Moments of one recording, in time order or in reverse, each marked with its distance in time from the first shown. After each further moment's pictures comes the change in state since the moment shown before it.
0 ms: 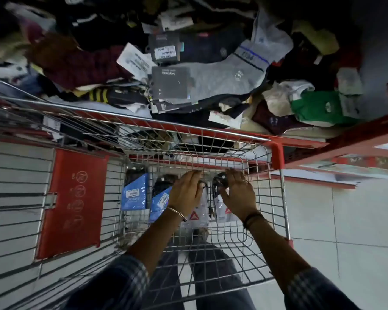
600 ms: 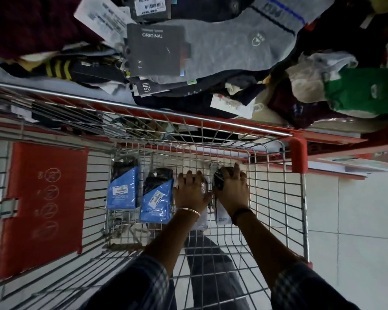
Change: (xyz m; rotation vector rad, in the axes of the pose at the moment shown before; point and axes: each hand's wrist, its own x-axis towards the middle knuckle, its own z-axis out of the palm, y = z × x) left_hand 0.013 -0.011 0.085 0.204 -0.278 -0.357; right_hand 0.041 0.015 0.064 -0.051 -0.154 0.205
